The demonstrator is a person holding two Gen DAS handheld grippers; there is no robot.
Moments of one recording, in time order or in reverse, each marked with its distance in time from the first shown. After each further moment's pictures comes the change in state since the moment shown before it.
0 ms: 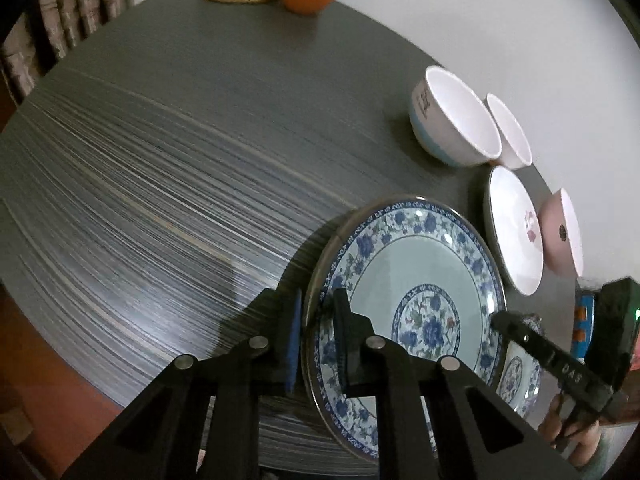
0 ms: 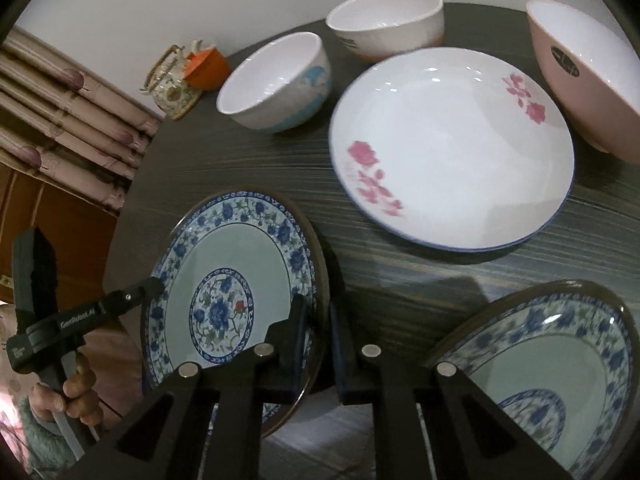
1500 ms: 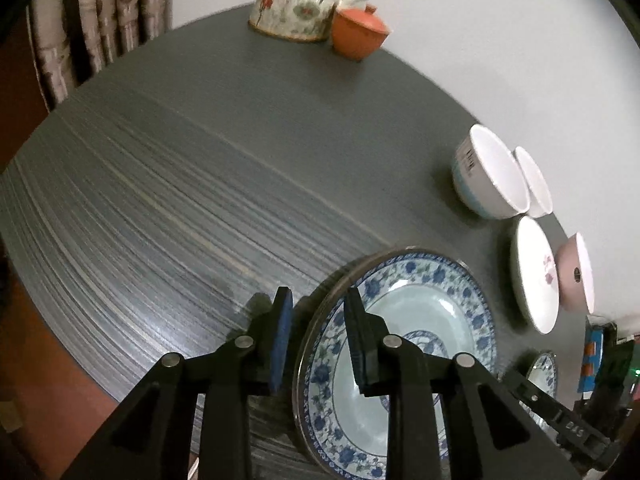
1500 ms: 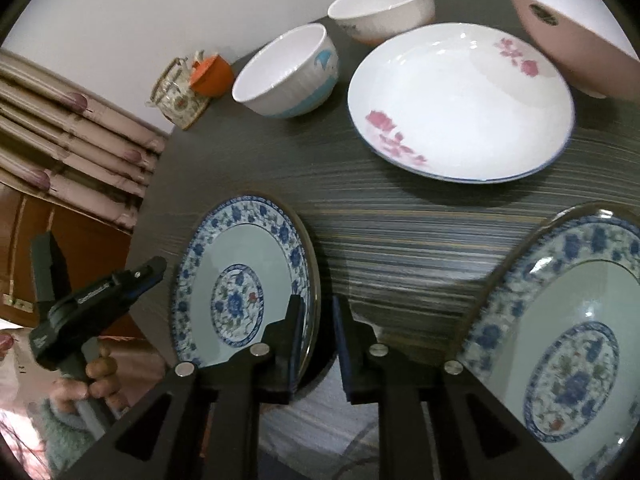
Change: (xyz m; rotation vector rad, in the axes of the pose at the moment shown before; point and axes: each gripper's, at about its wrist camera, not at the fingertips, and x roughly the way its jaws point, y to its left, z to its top) left arm -0.015 0.041 0.005 -0.050 -0.143 0.030; right arm -0.014 -0.001 -0.035 0.096 -0.042 0.067
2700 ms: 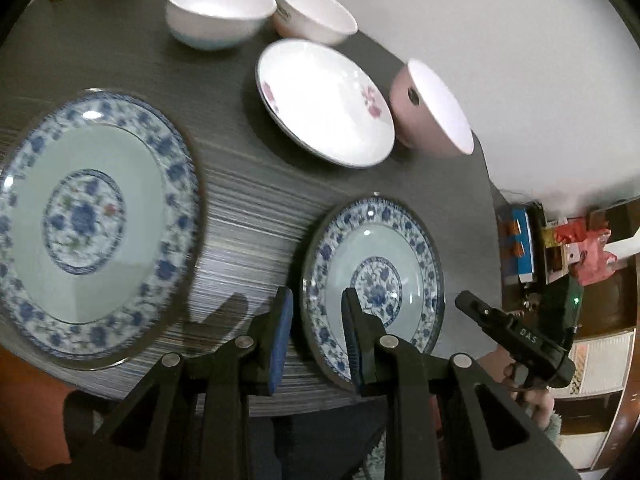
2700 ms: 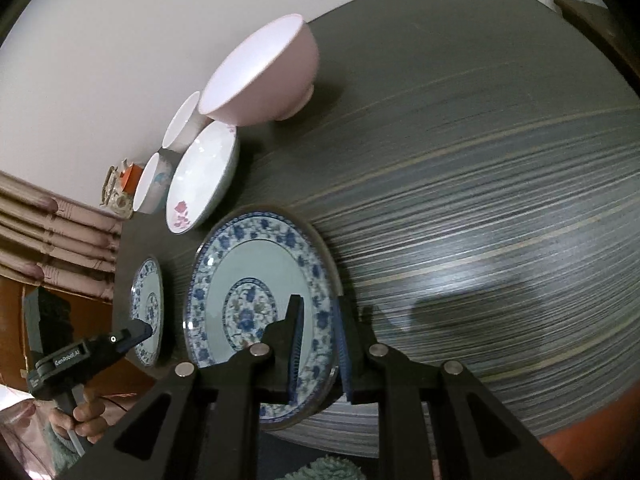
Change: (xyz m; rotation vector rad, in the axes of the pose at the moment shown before) left arm 0.008 -0.192 -0.103 0.231 0.333 -0.322; right arm -0.156 -0.201 -0.064 0.273 -0.134 -0.089
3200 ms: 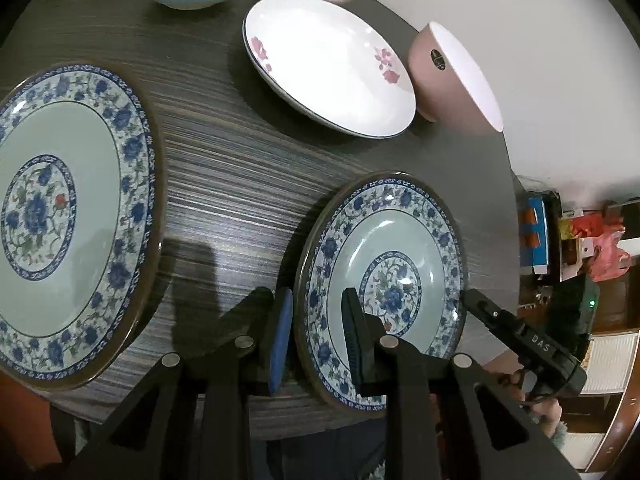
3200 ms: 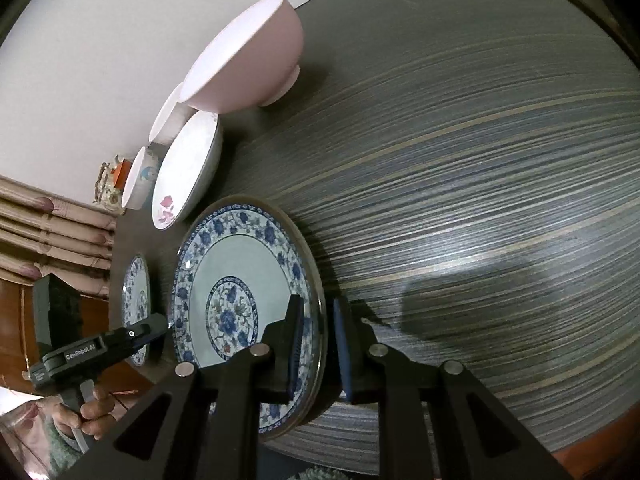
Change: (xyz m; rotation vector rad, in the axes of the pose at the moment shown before) left arm 0.042 -0.005 0.004 -0.016 0.070 0.045; right arm 0.017 -0.009 0.001 0.010 0.034 0.014
